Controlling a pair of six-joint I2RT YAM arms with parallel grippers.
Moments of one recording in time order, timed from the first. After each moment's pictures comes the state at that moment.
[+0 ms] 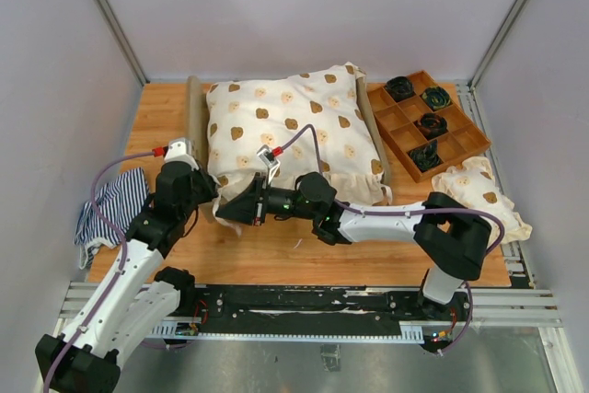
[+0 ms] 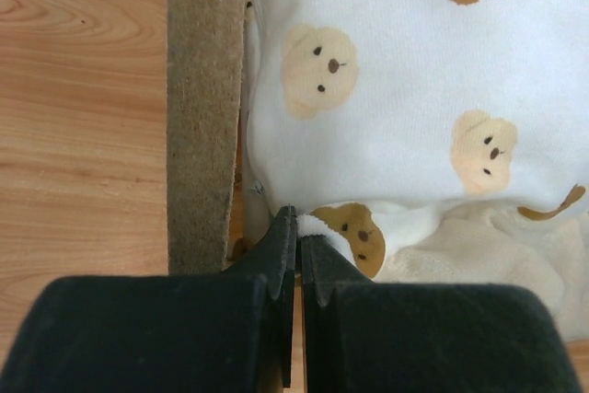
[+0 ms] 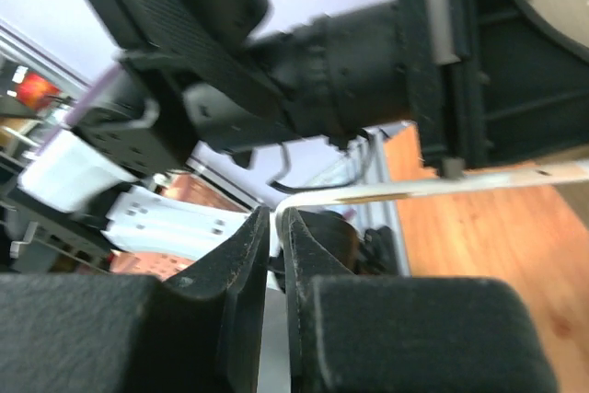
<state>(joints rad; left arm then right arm) -0.32 0.71 0.61 -0.37 -0.23 -0.48 1.12 1.69 0.93 0.93 -0.38 0.85</state>
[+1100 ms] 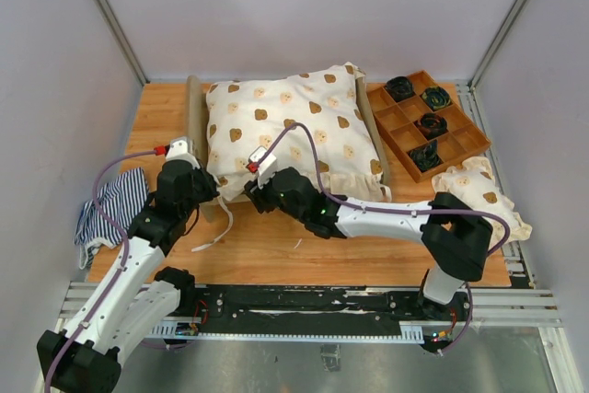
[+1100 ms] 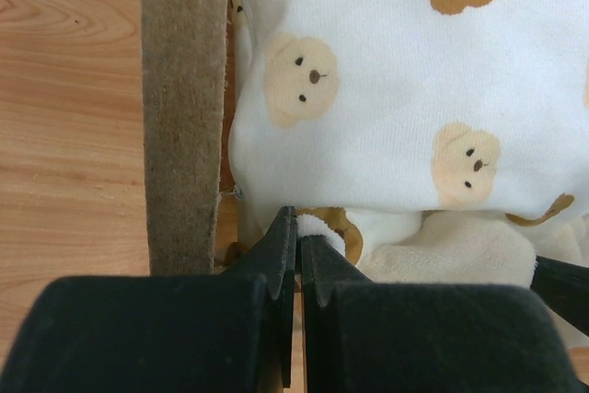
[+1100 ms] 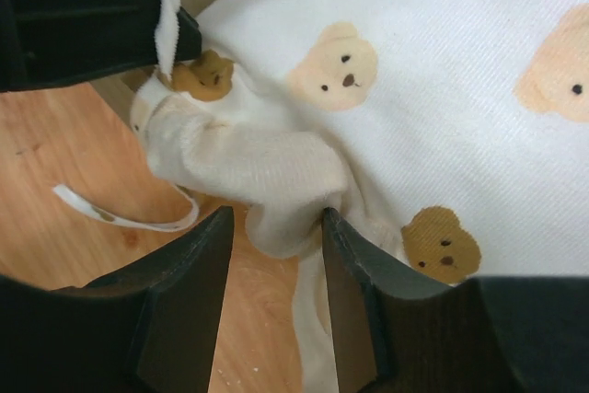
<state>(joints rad) -0.31 0.73 0.60 -0.34 -0.22 -0.48 1.13 1.66 1.04 0.34 0.20 0.07</state>
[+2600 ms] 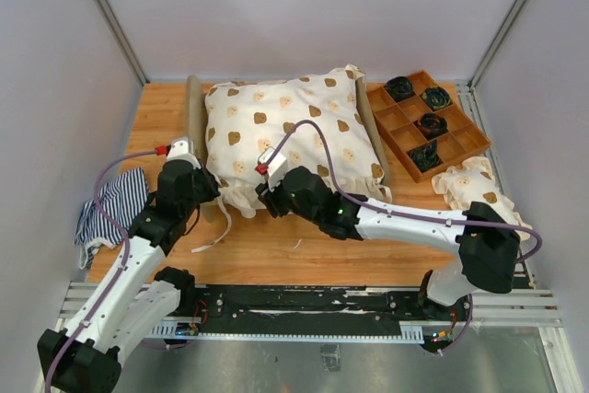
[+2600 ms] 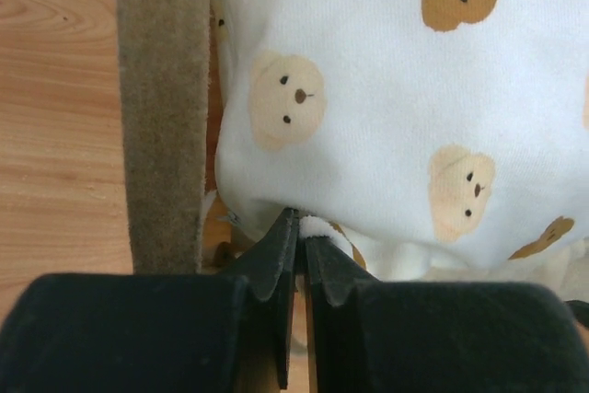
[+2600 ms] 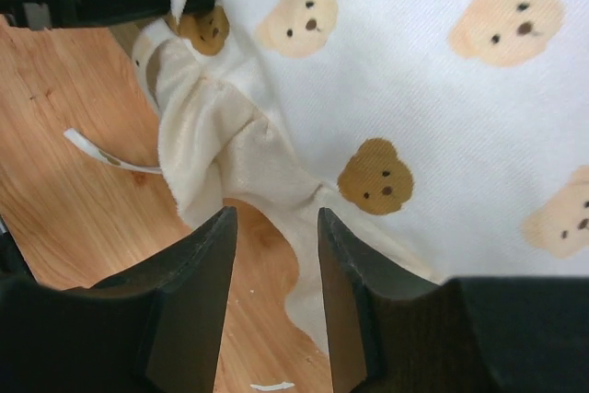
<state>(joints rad) -0.31 0.74 0.60 -0.34 -0.20 -0.48 1.14 1.54 1.04 0.08 0.22 0.08</state>
